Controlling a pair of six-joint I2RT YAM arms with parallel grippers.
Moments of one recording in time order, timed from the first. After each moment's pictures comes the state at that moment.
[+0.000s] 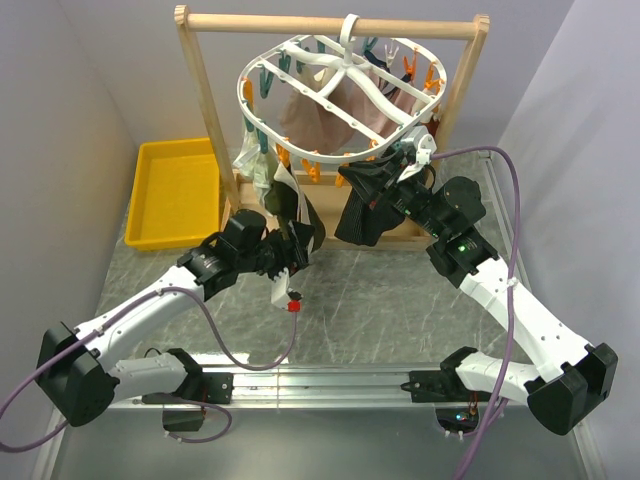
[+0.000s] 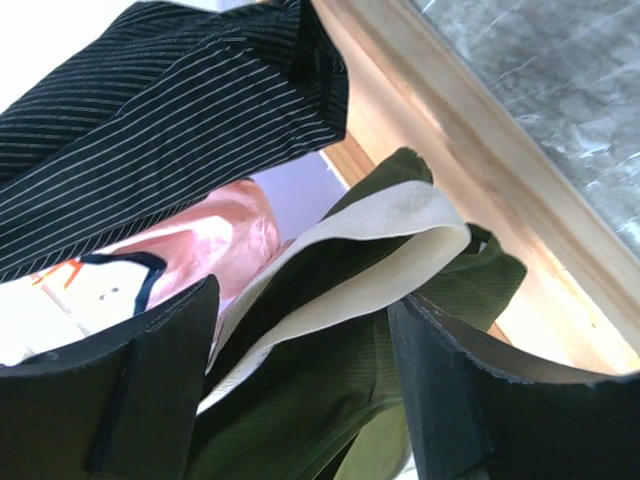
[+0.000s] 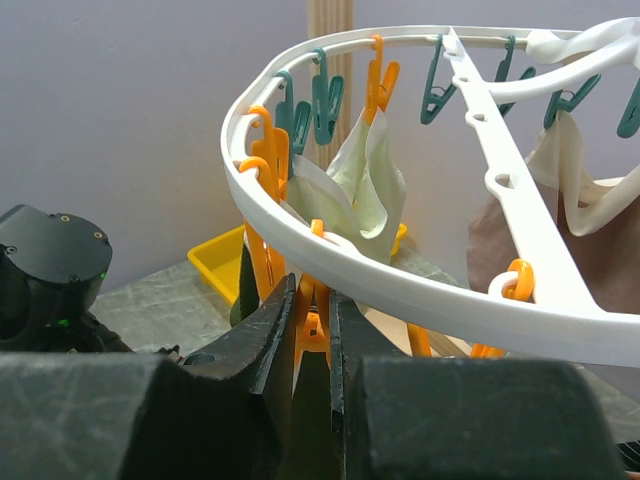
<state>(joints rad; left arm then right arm) -0.69 1.14 0.89 -0.32 0.35 2.00 0.55 1.10 1.07 0.32 -0.38 0.13</state>
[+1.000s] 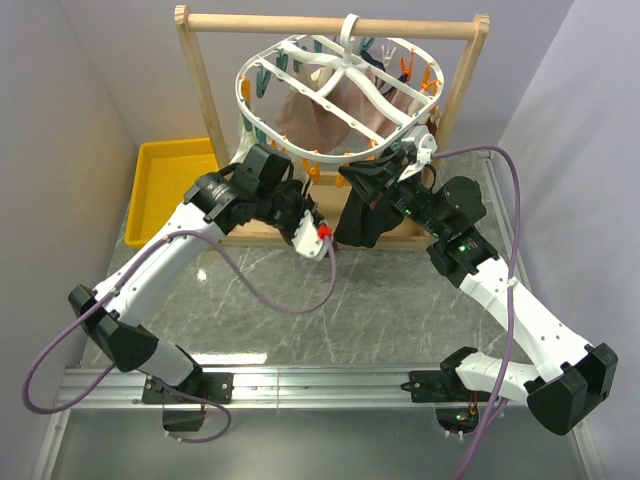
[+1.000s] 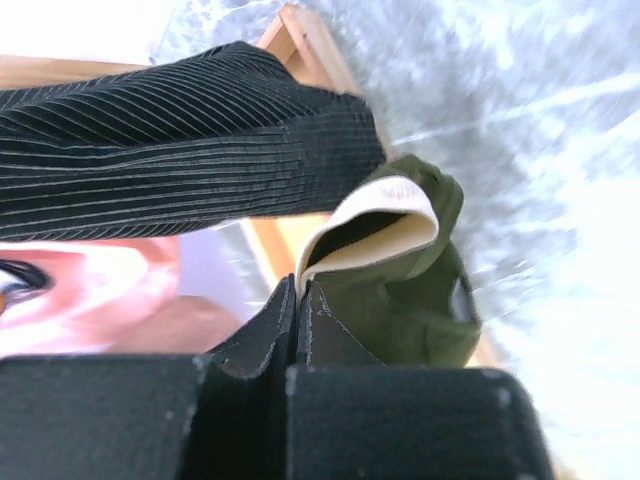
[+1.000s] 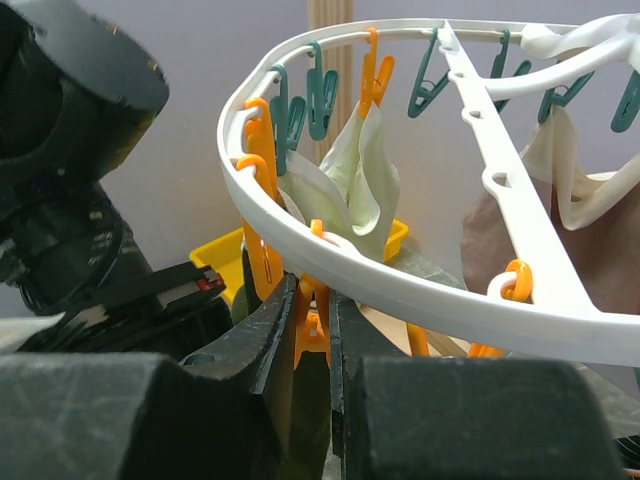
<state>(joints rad) -0.70 1.48 1.66 -0.96 0.53 1.52 0.54 1.10 1.07 0.33 -0.38 0.14</state>
